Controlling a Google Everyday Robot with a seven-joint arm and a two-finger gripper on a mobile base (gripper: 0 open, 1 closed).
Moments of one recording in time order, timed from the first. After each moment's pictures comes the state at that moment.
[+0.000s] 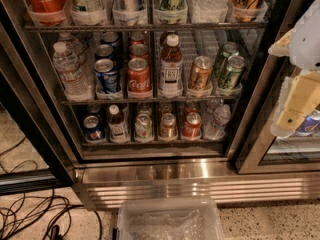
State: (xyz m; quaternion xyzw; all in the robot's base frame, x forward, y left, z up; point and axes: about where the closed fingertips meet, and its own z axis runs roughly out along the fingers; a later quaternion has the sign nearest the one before) arm 0.438 -0.217 0.976 -0.60 0.78 -0.03 0.16
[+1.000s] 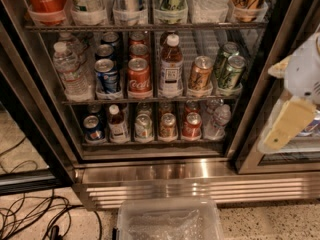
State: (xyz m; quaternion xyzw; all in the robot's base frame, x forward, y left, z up) arm 0.435 -0.217 0.935 -0.56 0.80 -0.01 0.19
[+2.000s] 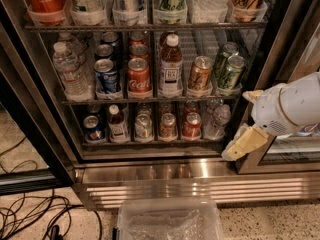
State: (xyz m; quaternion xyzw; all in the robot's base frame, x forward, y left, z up) arm 0.484 -0.197 0.833 -0.51 0.80 0.05 0.30
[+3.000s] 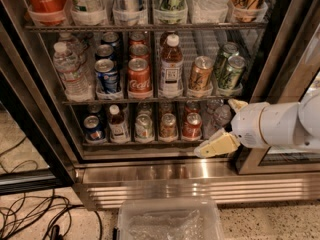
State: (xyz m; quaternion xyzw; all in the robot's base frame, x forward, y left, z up) arm 0.503 -0.157 0.806 -0.43 0.80 0.11 0.41
